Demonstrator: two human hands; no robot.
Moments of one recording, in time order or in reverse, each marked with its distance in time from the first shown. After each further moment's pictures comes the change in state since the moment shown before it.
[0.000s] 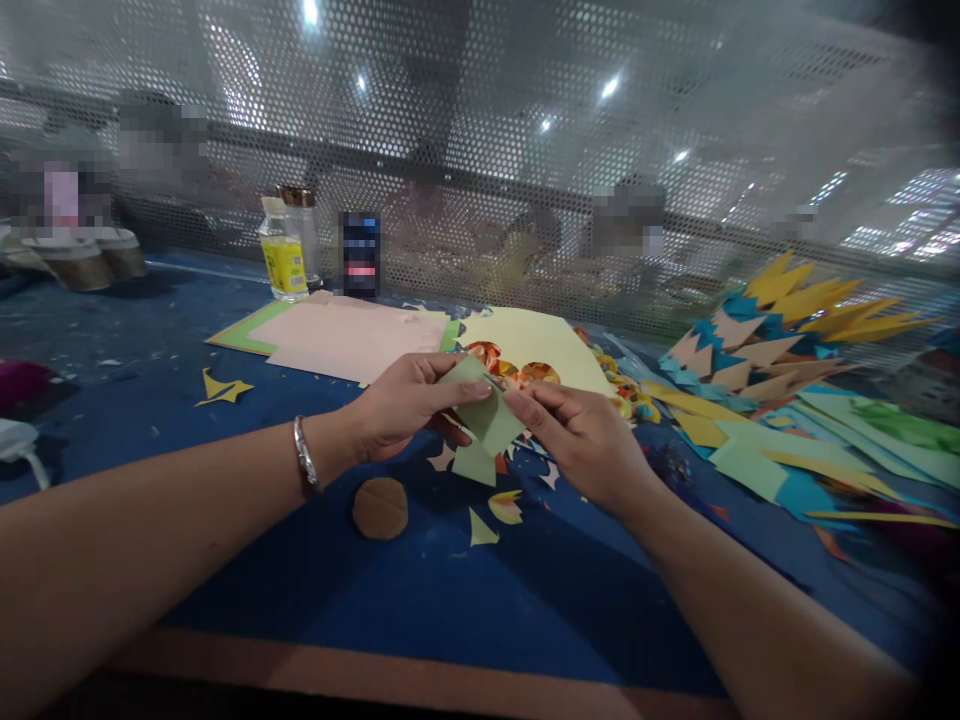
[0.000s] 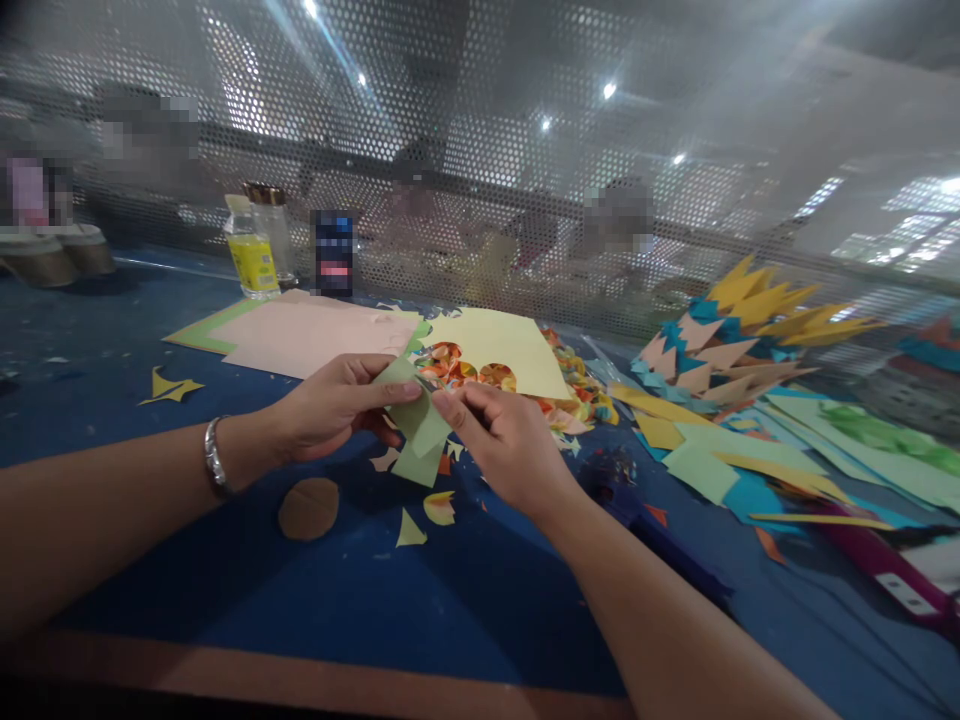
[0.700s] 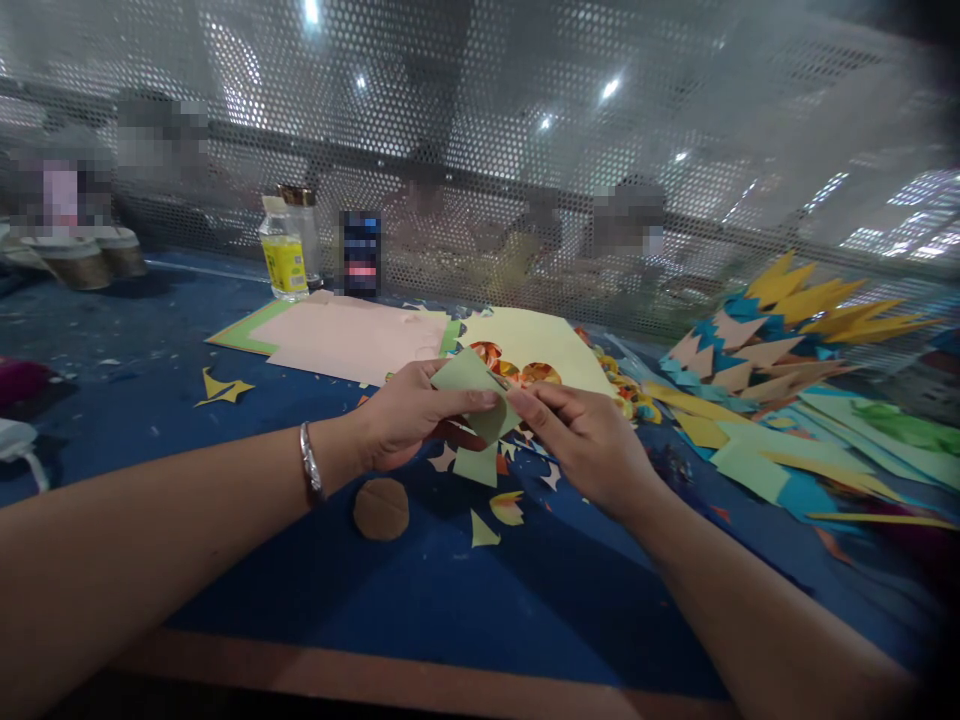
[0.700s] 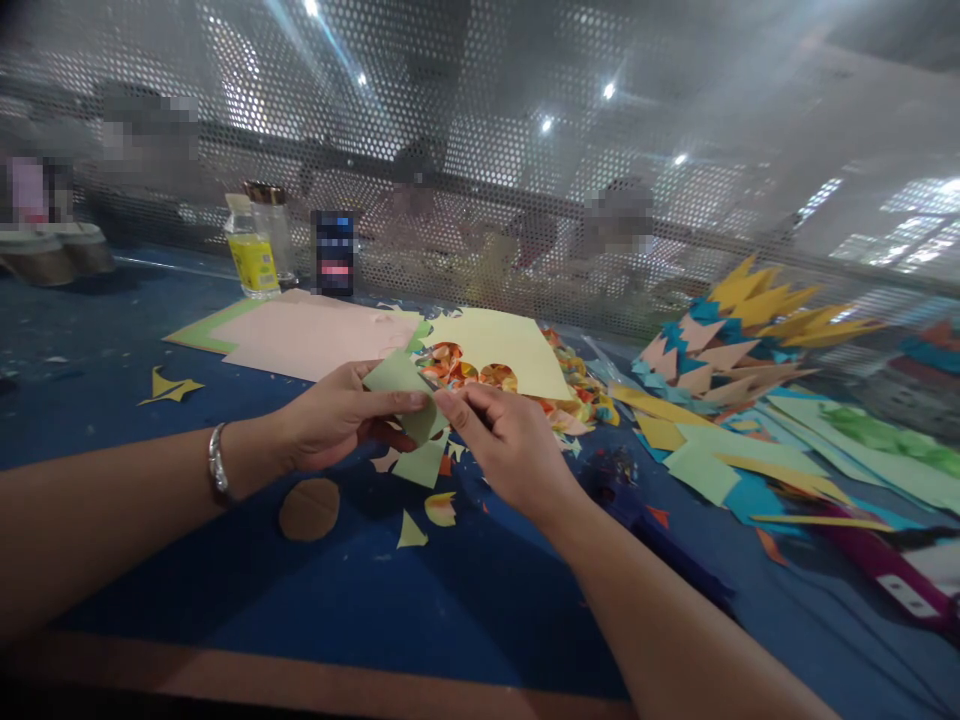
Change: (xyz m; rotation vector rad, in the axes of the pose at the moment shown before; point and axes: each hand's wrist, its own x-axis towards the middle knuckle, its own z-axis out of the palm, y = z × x) left_hand -0.002 -0.003 0.005 -0.116 0.032 -0.036; right_hand 0.002 -0.001 0.003 -0.034 0.038 -0.028
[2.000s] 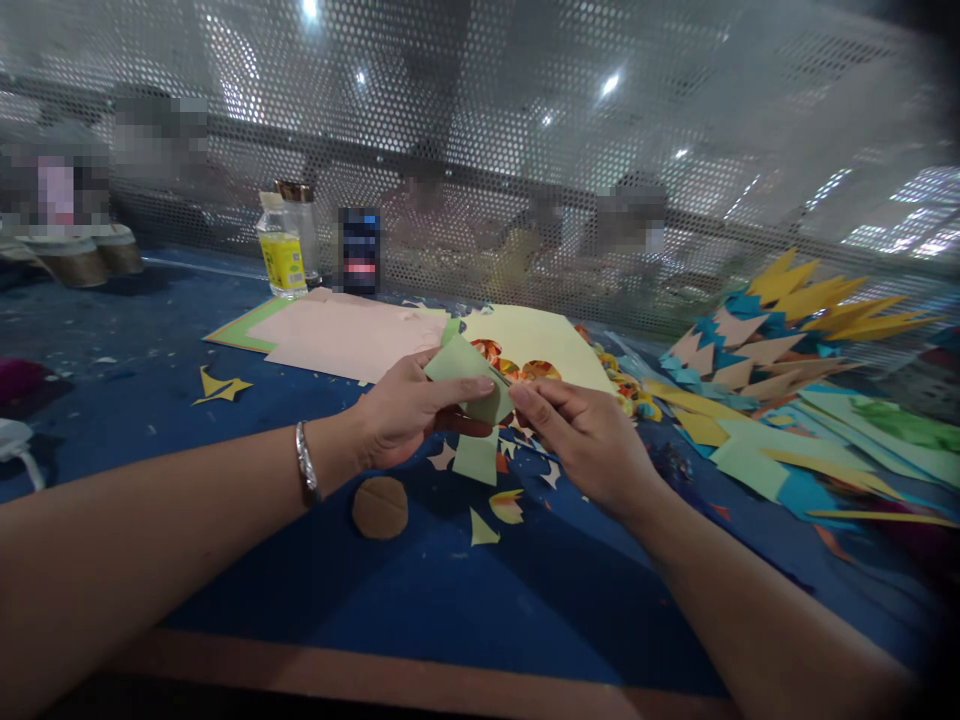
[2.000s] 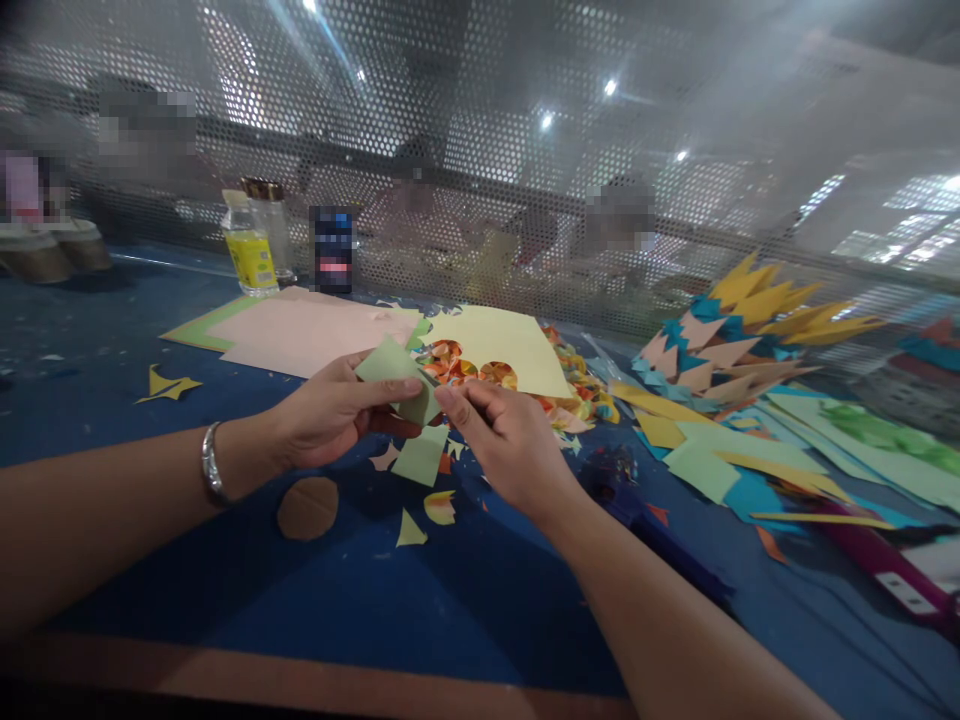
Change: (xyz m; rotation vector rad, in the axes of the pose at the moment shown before) left_hand 0.001 0.000 0.001 -0.094 0.033 0.080; right_hand -0.003 0.003 -0.001 0.078 -0.017 0.051
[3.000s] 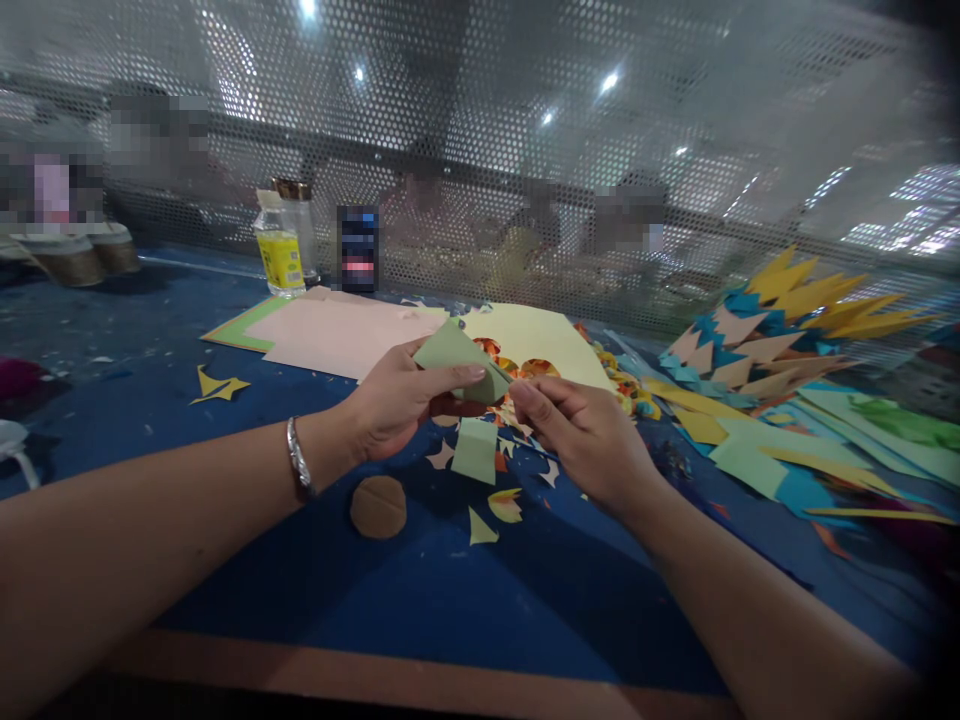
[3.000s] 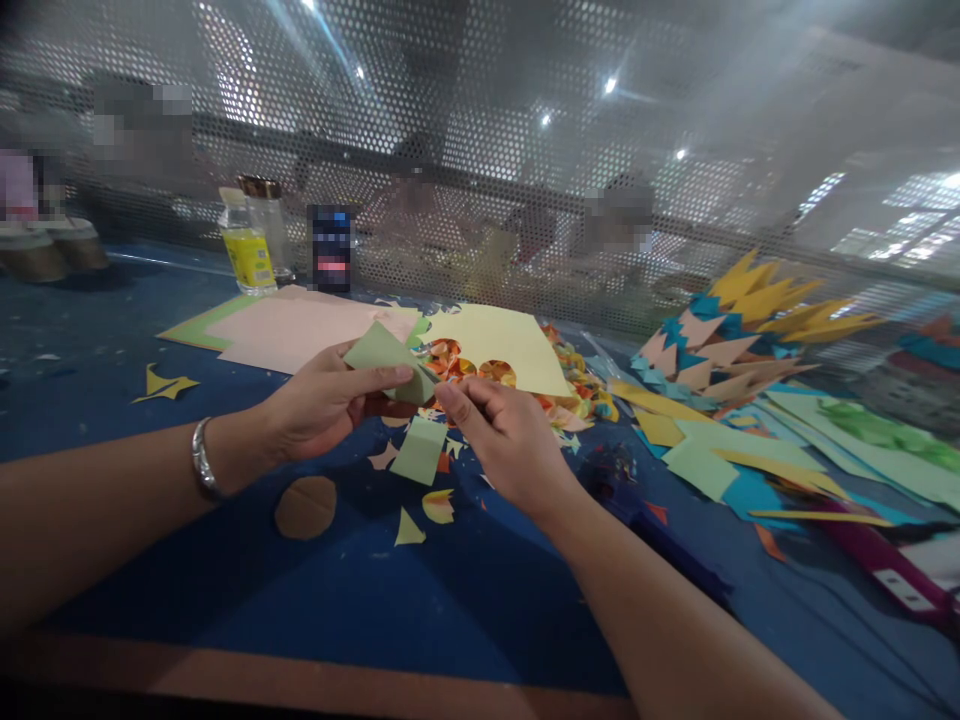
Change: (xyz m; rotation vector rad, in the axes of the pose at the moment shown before) left_hand 0.001 0.005 0.002 -0.003 0.061 0.065; right_hand 0.002 -0.002 -0.001 0.058 -0.009 0.004
